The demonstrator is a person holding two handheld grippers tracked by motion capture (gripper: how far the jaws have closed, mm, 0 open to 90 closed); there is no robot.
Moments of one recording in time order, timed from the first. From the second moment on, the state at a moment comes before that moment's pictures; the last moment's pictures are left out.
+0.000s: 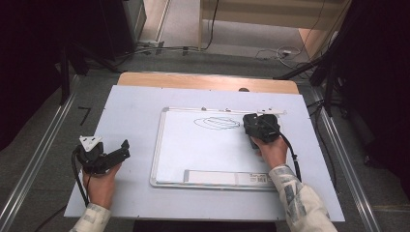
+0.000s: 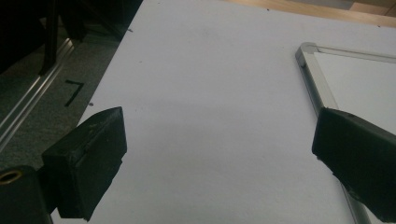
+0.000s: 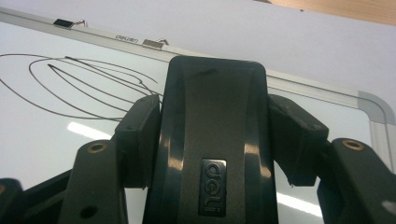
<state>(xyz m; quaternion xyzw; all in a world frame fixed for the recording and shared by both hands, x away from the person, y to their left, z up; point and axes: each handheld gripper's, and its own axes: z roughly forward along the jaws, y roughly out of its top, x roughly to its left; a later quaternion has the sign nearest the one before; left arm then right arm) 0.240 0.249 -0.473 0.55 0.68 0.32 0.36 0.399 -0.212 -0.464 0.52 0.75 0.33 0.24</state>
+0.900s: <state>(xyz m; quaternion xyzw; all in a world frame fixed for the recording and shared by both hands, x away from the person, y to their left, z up) 0.241 0.249 -0.474 0.55 0.69 0.32 0.36 0.424 -0.184 -0.483 0.51 0.77 0.31 0.23</state>
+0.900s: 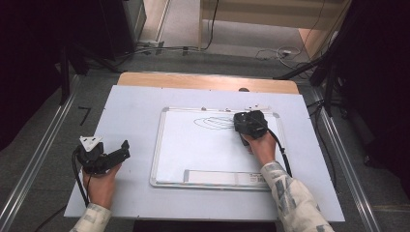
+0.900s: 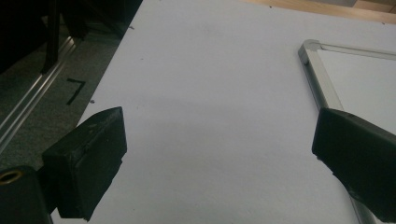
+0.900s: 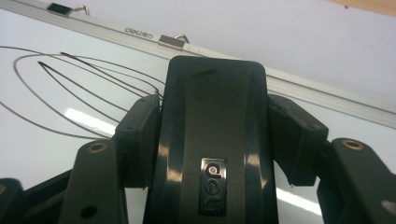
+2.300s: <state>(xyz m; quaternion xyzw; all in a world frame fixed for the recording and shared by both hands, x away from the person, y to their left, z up) 0.239 0.251 -0.474 0.54 0.69 0.32 0.36 0.439 -0.184 -0.478 0.53 0.77 0.29 0.21</state>
